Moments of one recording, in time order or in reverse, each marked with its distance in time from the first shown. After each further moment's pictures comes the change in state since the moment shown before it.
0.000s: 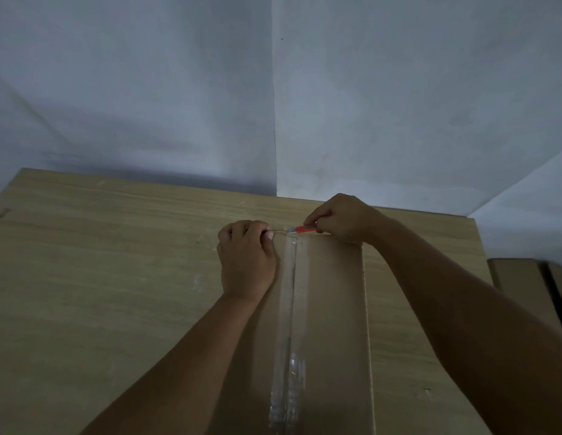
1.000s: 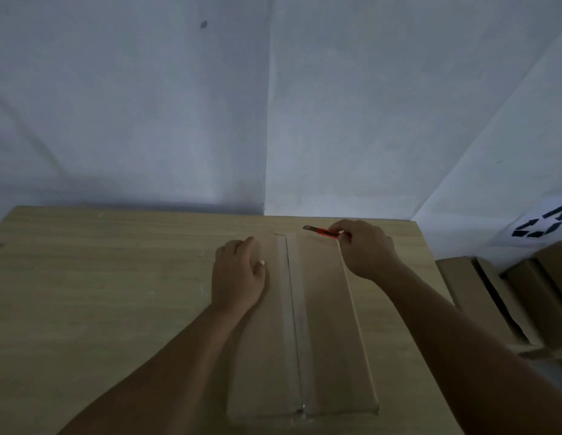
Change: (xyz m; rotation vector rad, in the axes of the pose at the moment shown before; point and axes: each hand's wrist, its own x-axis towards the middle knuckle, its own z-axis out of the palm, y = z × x) left_hand -0.044 -0.022 -0.077 -0.072 -0.135 0.189; right_hand -0.148 -0.059 0.039 -0.154 0.547 0.313
